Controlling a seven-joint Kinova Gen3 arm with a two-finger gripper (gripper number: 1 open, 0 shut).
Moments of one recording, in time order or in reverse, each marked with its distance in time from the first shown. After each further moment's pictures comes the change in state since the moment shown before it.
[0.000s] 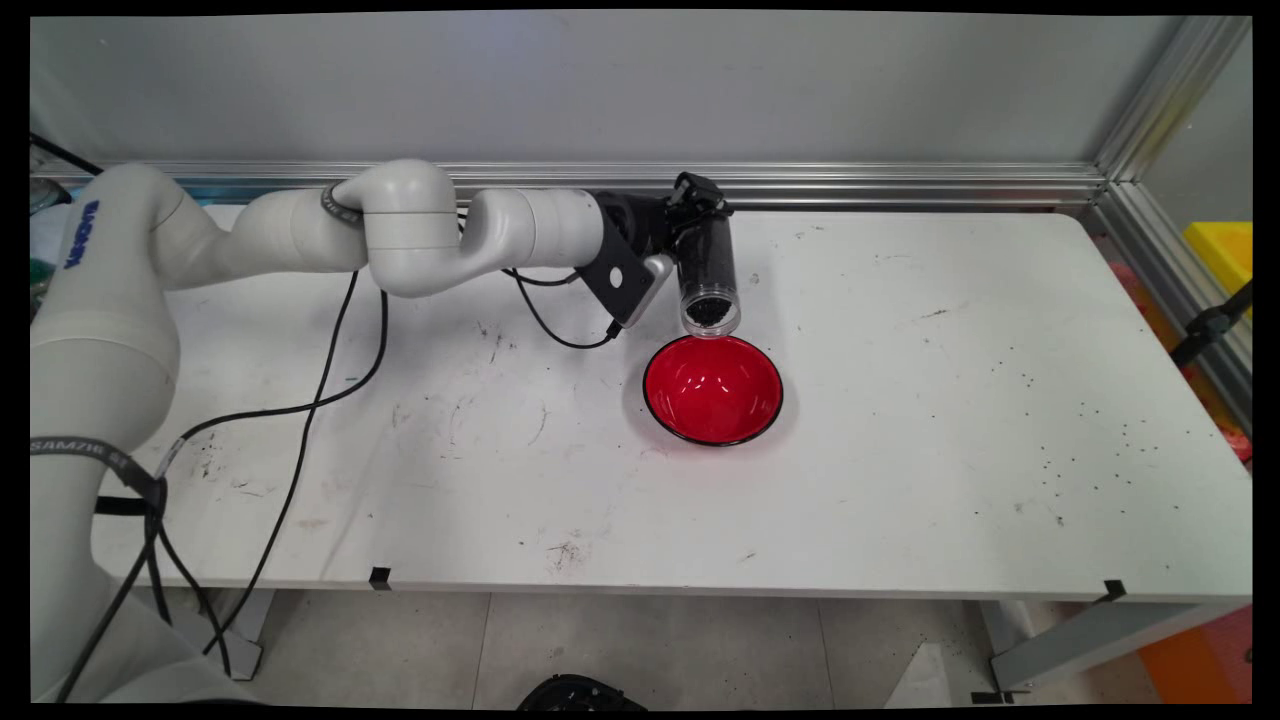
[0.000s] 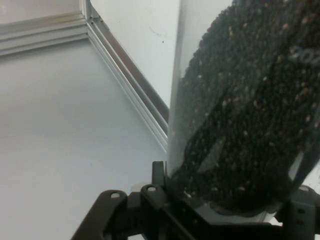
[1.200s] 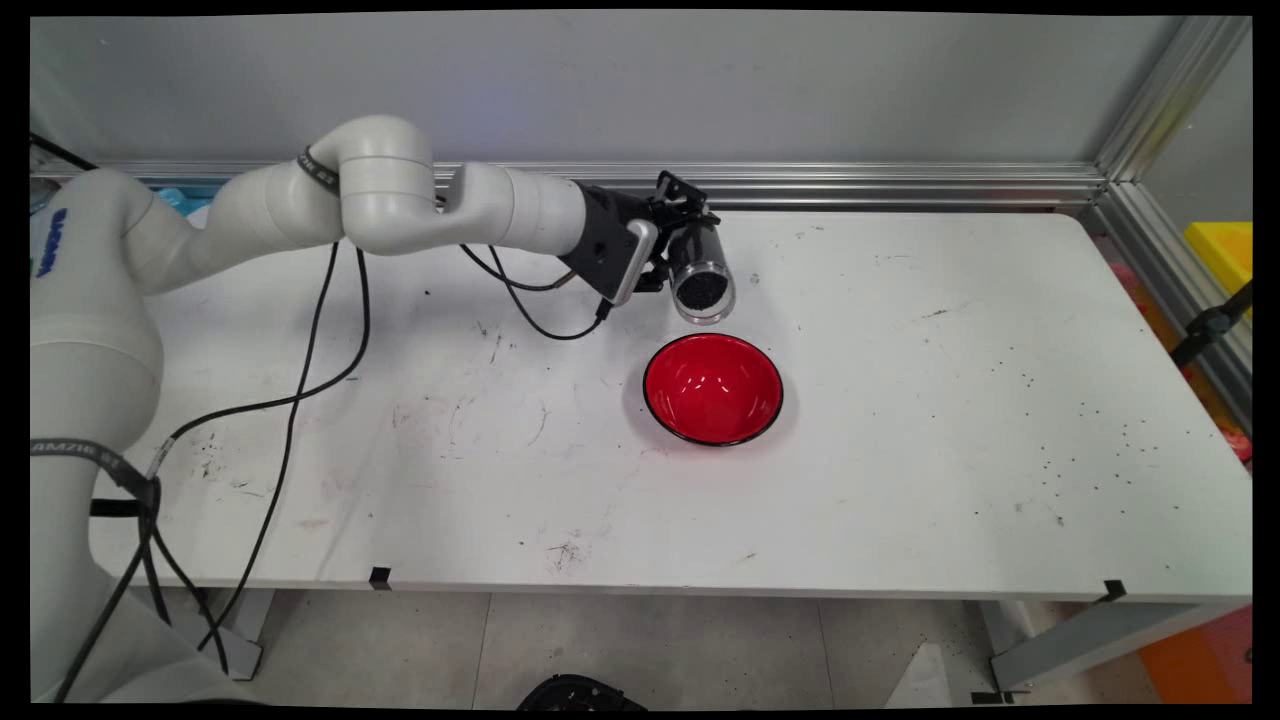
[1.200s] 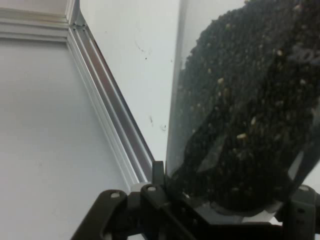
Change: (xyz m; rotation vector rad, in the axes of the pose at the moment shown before) arm -0.022 -0.004 -0.009 -0.091 0.096 -0.243
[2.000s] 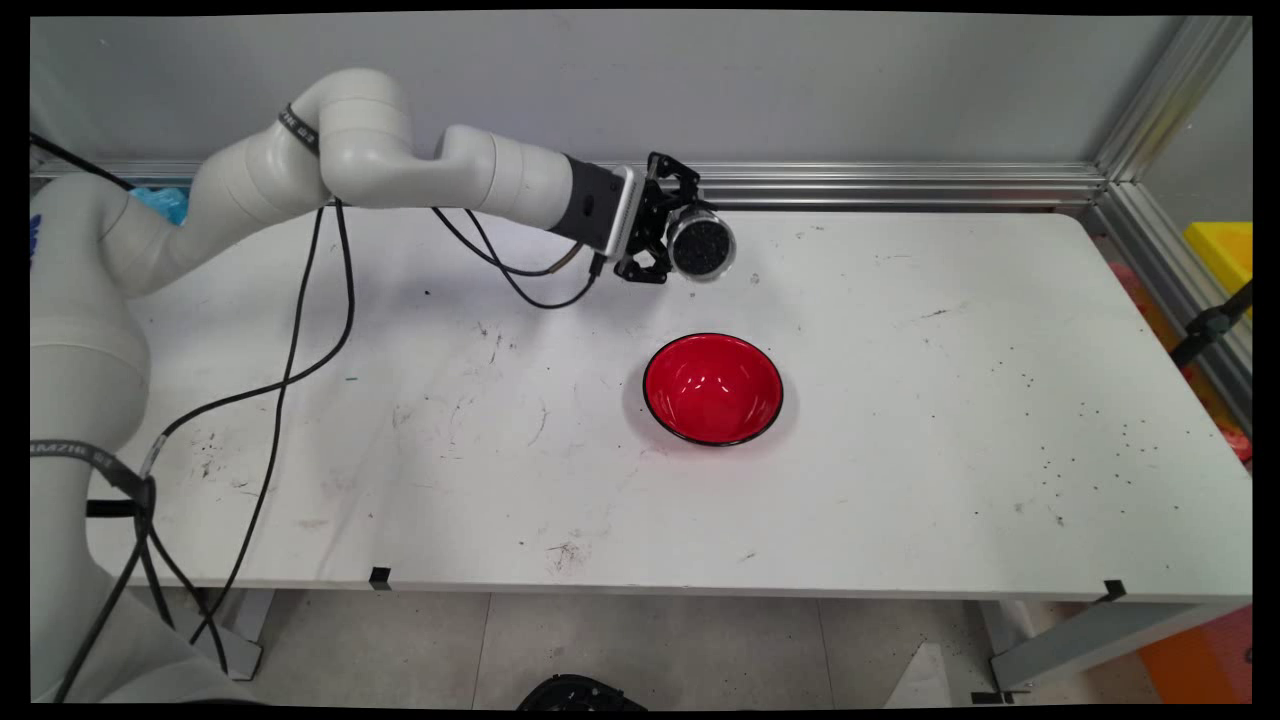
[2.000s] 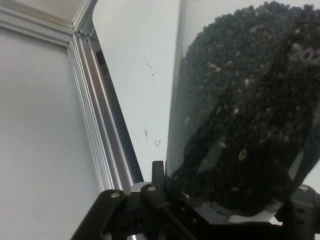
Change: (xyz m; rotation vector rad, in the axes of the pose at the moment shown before) arm -0.024 -0.019 -0.010 -0.042 0.097 -0.227
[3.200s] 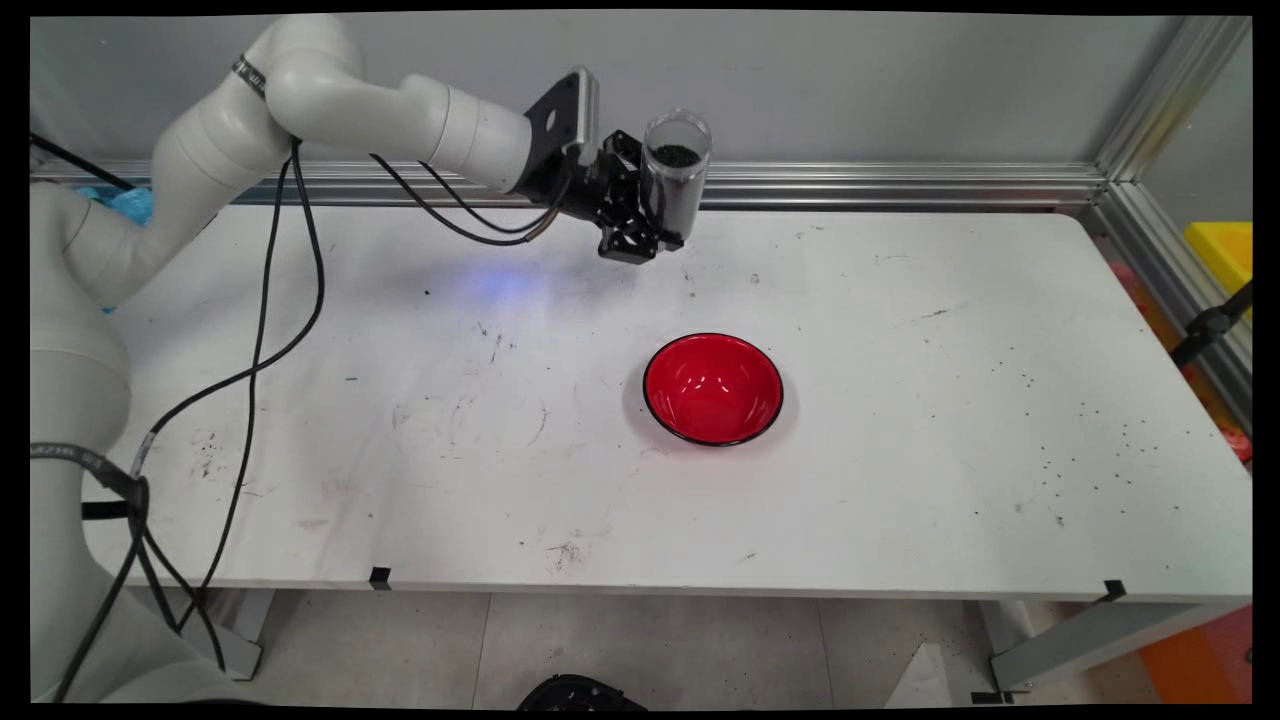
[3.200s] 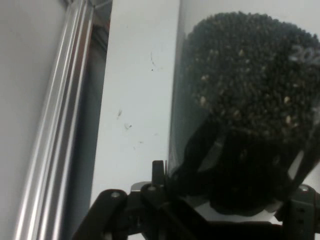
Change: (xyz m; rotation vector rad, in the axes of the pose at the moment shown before) arm -0.033 -0.026 -0.034 -0.094 0.067 -0.563
